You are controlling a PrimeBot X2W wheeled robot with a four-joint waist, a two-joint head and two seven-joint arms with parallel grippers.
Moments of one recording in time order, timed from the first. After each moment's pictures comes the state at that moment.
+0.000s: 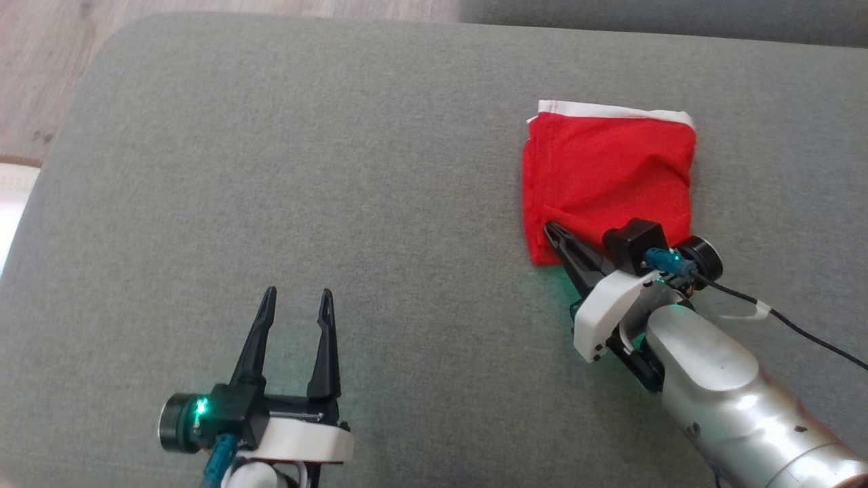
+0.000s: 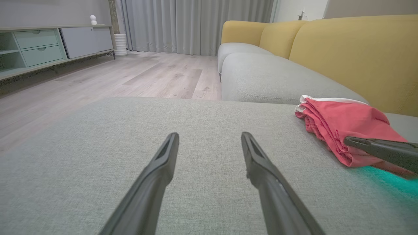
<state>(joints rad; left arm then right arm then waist) -0.04 0.05 -0.29 0.17 -0.19 0.08 -0.25 -0.63 -0.18 0.75 0.89 0.42 0.13 -0.23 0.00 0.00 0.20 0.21</state>
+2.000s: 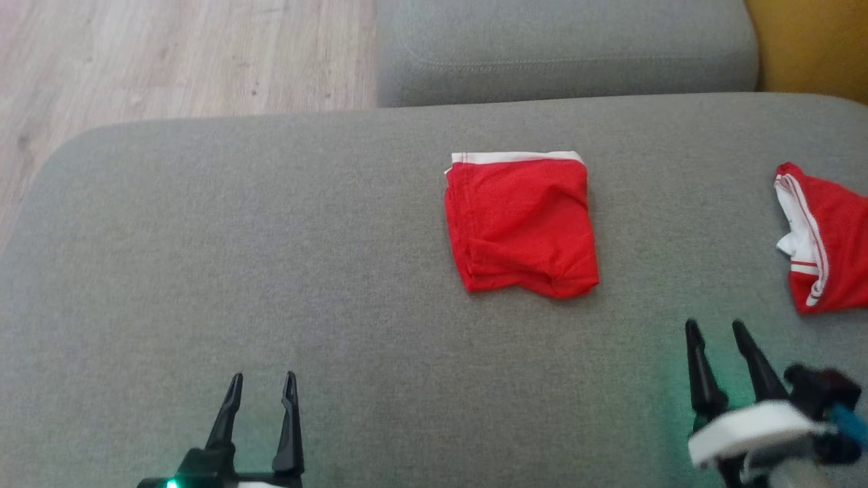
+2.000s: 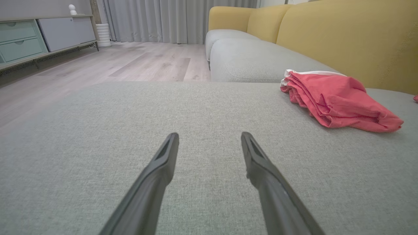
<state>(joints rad) 0.10 0.05 -0.16 0.28 -0.15 0.02 -0.25 0.00 -0.16 0.07 0.42 0.34 0.13 -0.25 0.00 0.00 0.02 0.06</state>
